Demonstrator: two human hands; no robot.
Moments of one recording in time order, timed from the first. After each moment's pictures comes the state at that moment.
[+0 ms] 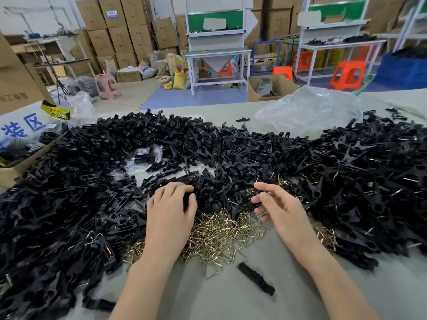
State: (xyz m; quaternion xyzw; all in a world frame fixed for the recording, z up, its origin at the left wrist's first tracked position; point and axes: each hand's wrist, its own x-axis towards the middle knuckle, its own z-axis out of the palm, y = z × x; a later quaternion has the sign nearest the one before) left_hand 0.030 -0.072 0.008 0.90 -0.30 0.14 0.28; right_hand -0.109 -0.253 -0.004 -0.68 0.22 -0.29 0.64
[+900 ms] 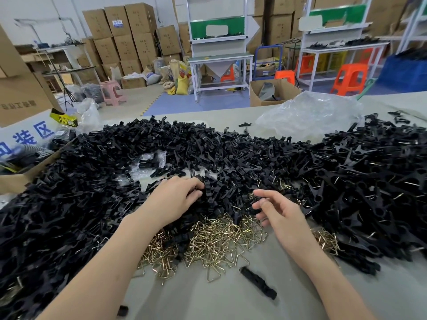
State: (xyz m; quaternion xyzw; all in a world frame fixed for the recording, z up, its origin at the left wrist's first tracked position) left_hand 0.088 -0.084 0.049 0.88 -0.46 0.01 0.08; right_hand -0.109 -0.252 -0.006 -0.70 0.22 -0.27 0.63
